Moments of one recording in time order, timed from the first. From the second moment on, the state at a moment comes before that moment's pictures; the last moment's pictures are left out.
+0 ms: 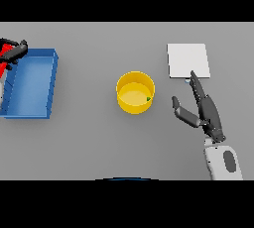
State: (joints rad) left arm -0.55 0.48 0.12 -1.16 -0.37 -0.17 0.60; right arm 0.01 -0.10 0.08 -1.60 0.15 0.04 -0.09
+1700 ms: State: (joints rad) left arm -0.52 0.45 0.13 -1.21 -0.42 -0.21 0.54; right arm -0.51 -0.39 0.51 -1.42 0.66 0.36 -0.12
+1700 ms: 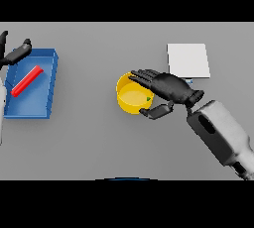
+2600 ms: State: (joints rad) left arm -0.52 0.44 0.14 -1.23 -0.40 -0.20 0.53; right arm -0.64 -0.35 0.64 -1.19 0.74 0.45 -0.19
